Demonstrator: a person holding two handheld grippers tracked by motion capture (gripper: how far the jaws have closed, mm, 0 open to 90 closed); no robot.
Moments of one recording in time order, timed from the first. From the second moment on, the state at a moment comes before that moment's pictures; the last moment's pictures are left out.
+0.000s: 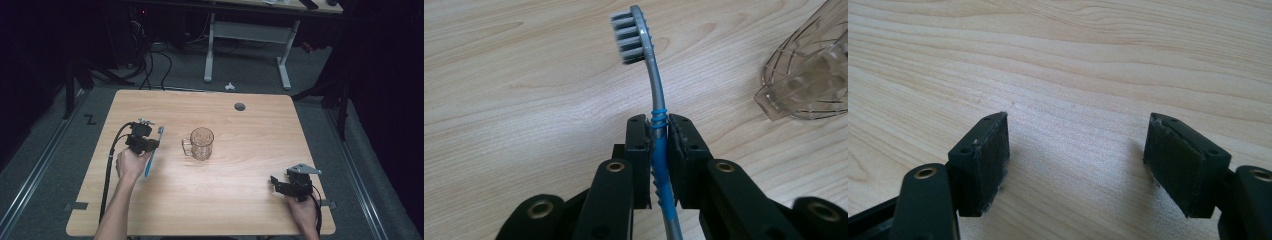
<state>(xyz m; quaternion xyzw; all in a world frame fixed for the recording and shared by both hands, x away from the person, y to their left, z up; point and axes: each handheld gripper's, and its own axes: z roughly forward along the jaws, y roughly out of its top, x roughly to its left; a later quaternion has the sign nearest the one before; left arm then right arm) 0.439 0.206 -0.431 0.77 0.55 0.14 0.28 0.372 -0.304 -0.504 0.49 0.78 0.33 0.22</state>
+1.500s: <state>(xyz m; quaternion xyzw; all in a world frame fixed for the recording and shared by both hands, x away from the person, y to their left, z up) 0.418 0.171 -0.389 0.78 0.48 0.17 0.35 0.372 -0.304 -0.504 0.49 0.78 0.33 0.22</state>
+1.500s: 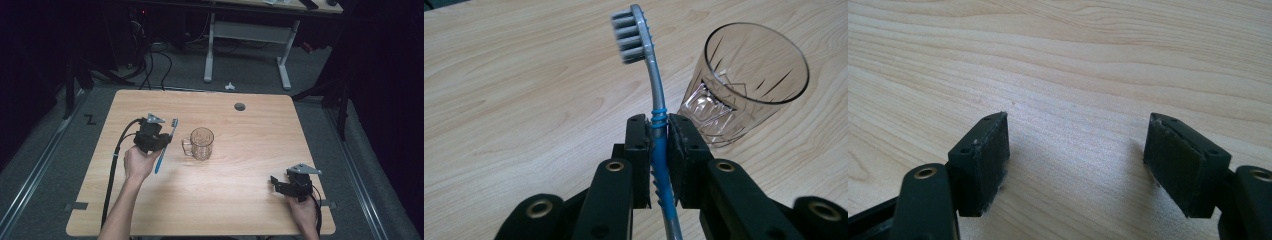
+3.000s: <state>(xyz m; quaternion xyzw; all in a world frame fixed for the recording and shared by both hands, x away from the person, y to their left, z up) 0.428 0.138 -0.364 0.79 0.44 0.18 0.39 0.372 -0.304 -0.504 0.49 0.78 0.33 0.22</state>
